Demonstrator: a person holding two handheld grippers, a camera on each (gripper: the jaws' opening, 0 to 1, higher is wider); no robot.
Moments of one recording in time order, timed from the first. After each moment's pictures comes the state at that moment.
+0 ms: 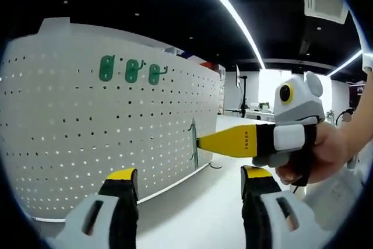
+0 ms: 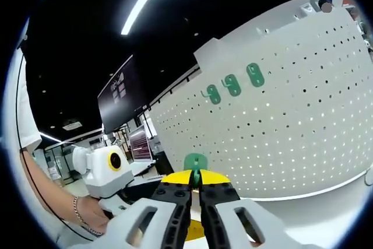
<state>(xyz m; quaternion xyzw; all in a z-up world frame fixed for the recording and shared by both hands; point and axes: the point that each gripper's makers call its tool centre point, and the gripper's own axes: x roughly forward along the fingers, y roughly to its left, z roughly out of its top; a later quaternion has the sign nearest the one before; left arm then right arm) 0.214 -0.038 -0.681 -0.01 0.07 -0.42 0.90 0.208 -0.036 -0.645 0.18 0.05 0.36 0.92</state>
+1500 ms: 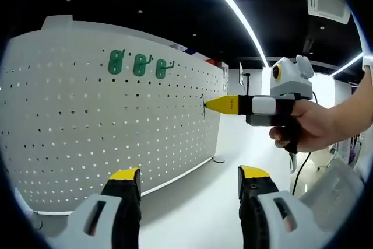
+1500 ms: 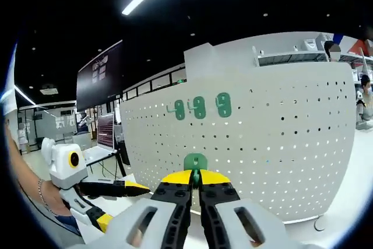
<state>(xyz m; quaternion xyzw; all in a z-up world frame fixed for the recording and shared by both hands) 0.211 -0.020 -0.693 -0.01 0.08 -0.41 0.91 0.252 -0.102 -0.623 0.05 0.03 0.26 0.96</state>
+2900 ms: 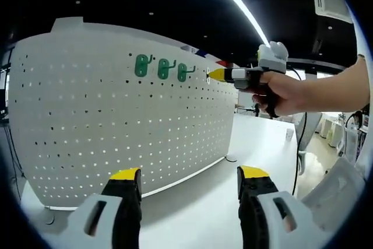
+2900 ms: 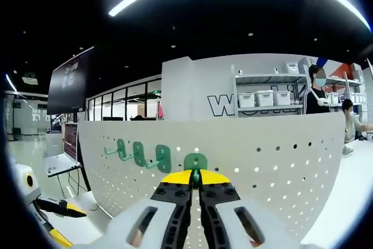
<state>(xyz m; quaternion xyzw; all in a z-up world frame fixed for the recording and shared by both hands) 0.216 0.017 -0.689 -0.01 0.08 -0.37 0.93 0.338 -0.158 -0.555 0.02 -0.03 0.16 0.99</state>
